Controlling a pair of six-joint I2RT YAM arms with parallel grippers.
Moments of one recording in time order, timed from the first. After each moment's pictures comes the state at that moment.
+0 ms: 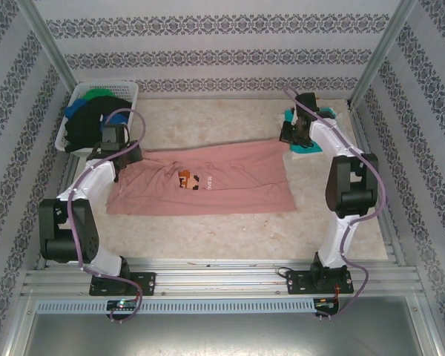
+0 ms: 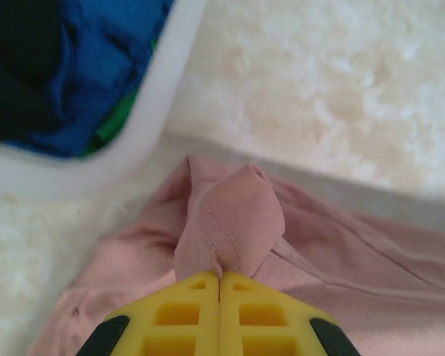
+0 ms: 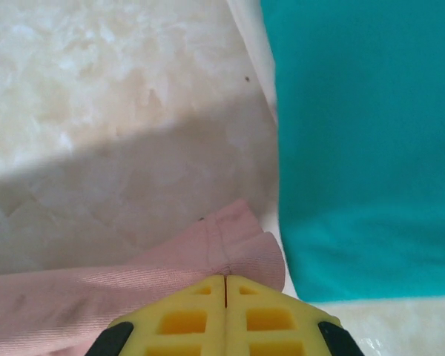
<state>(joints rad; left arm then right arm) 0.05 1.51 1.00 -0.32 -0.01 -0.27 0.07 1.99 1.63 -0.71 -0.12 0.31</state>
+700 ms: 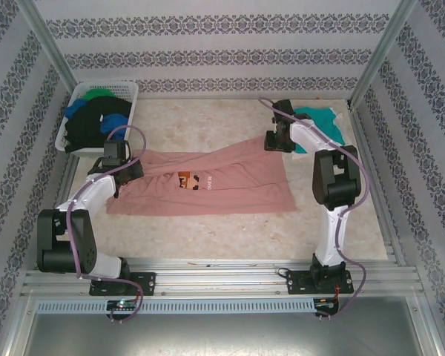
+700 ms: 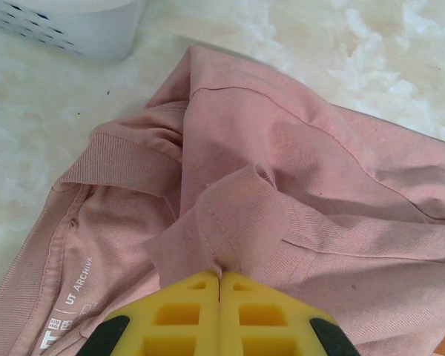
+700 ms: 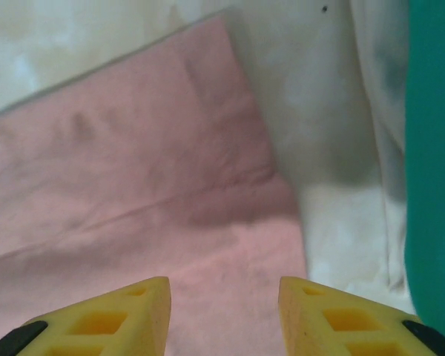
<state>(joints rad) 0.05 1.43 0.84 -0.31 0.01 -0.30 0.18 2.13 1.69 -0.76 0.00 0.27</state>
